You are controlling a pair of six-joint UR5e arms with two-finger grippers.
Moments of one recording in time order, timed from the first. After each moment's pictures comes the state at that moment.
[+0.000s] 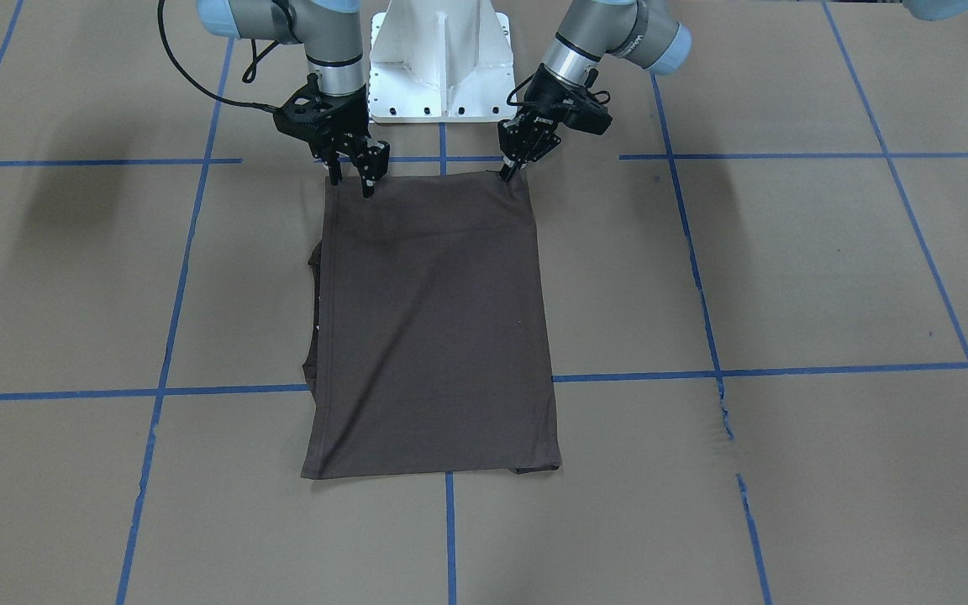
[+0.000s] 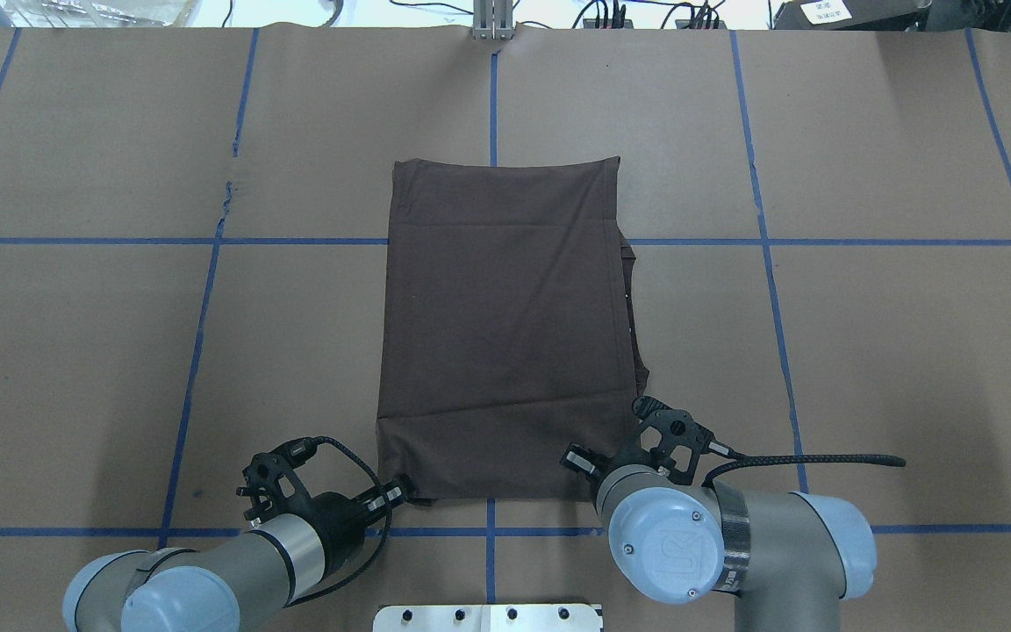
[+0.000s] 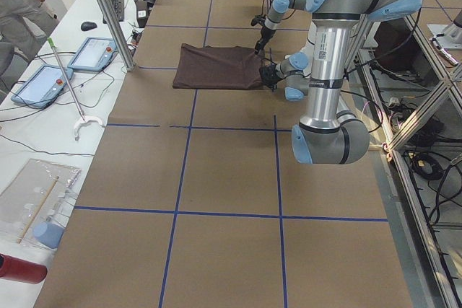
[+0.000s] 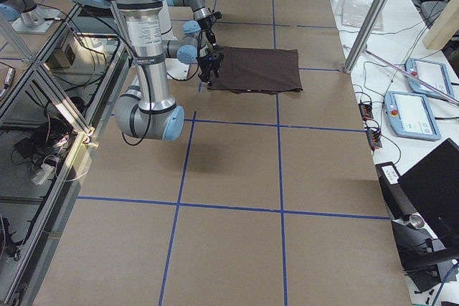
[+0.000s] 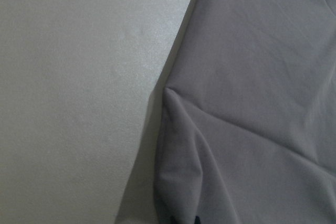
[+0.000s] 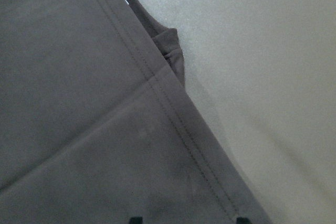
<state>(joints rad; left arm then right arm) -0.05 -1.81 -1.81 -2.39 -1.18 -1.89 0.14 -1.21 1.94 -1.55 1.37 2.02</state>
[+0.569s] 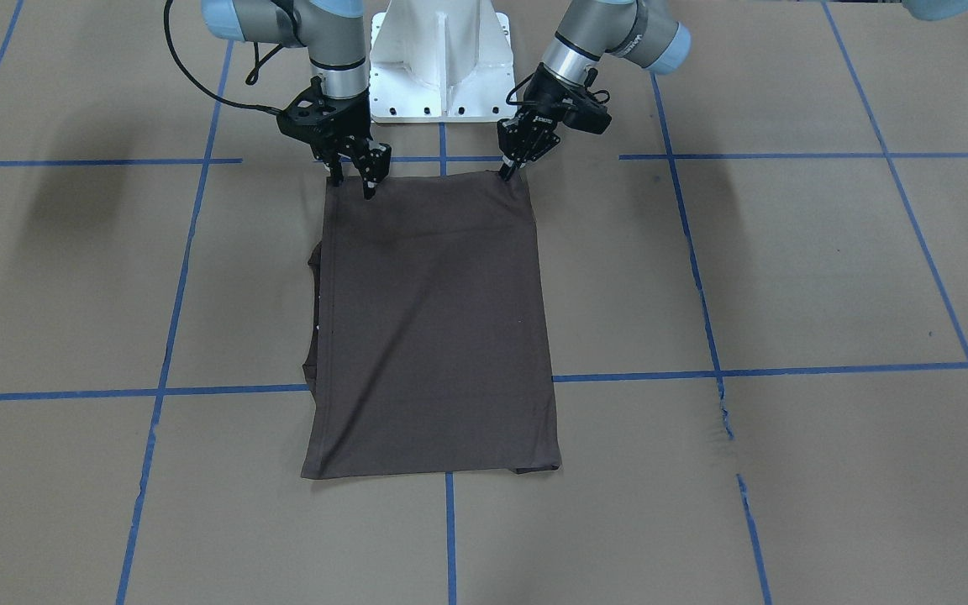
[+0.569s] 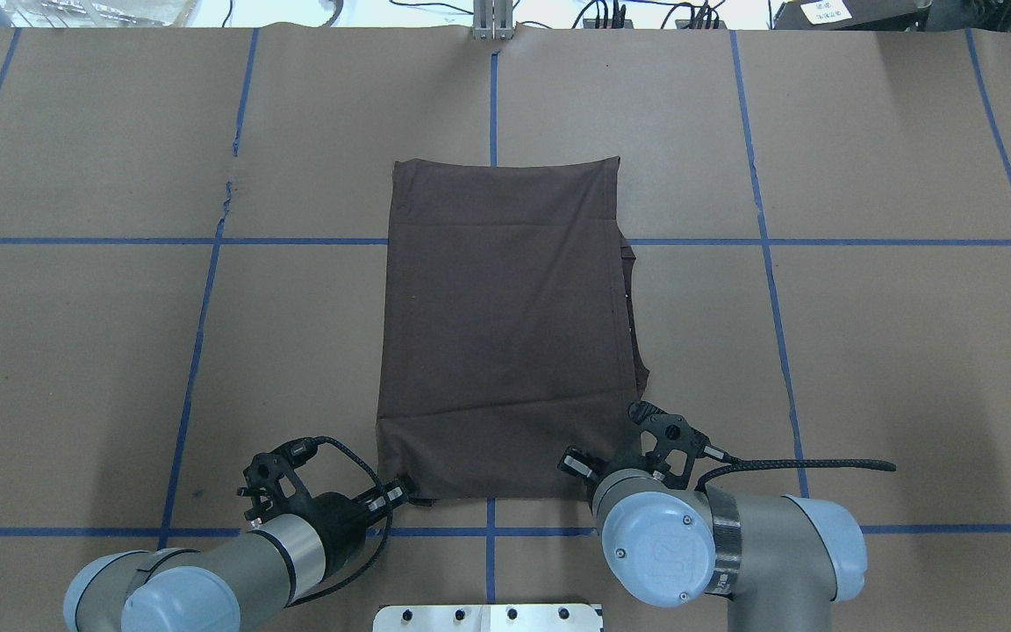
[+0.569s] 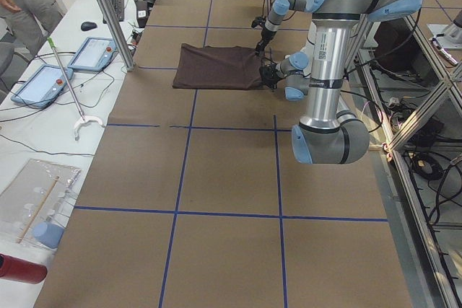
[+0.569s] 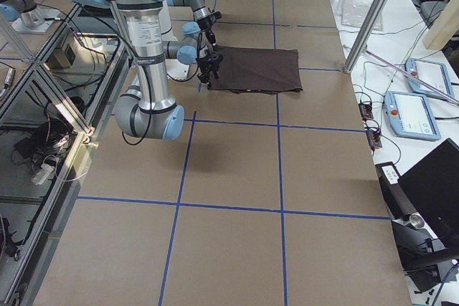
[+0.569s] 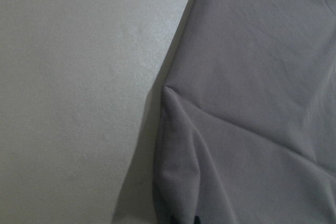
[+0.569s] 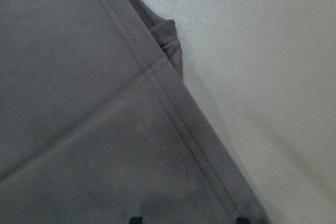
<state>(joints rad) -0.05 -1.81 -1.81 -2.39 -1.18 -1.90 0.13 -1.20 1.92 -1.55 1.37 2.03</state>
